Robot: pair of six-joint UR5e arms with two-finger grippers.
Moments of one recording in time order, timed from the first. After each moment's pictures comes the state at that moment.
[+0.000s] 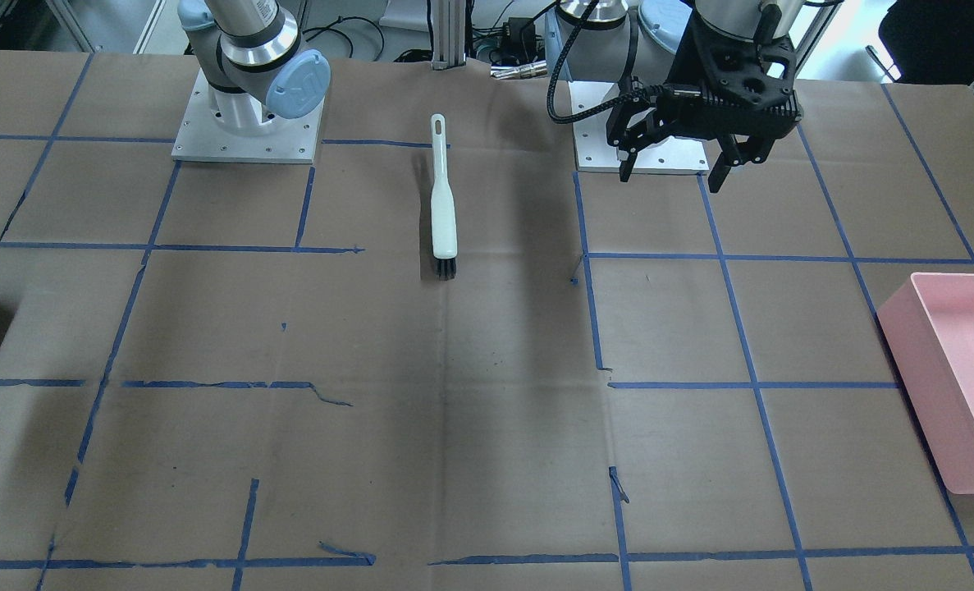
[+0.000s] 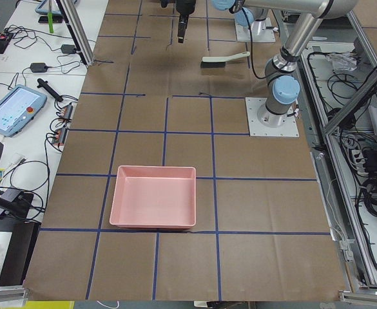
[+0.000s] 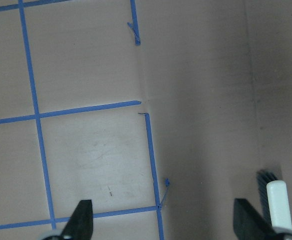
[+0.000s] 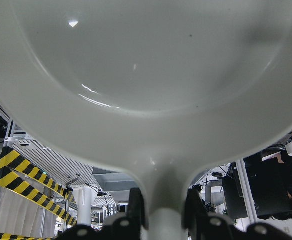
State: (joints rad) left arm -1.58 -1.48 -1.60 -1.54 1.55 0.10; right arm 0.87 -1.39 1.50 -2.46 -2.17 -2.52
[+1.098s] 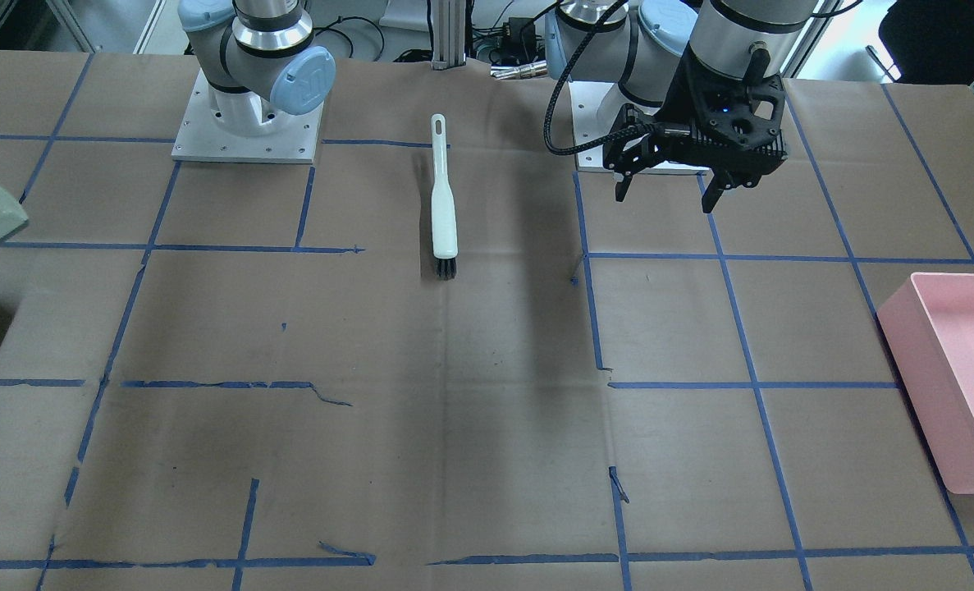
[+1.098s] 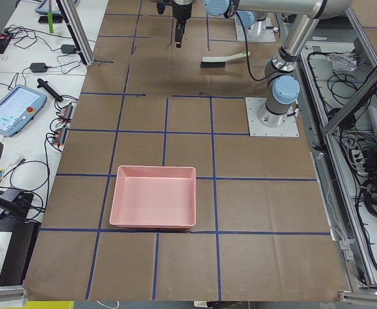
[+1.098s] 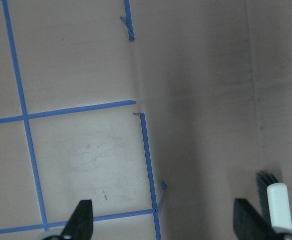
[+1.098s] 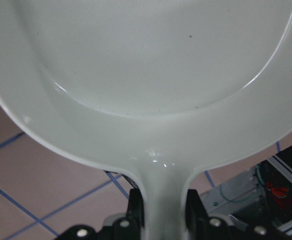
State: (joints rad) left arm -1.58 -1.52 -1.61 -1.53 1.55 0.12; right arm 0.94 -1.62 1.59 -1.81 -1.84 -1.67
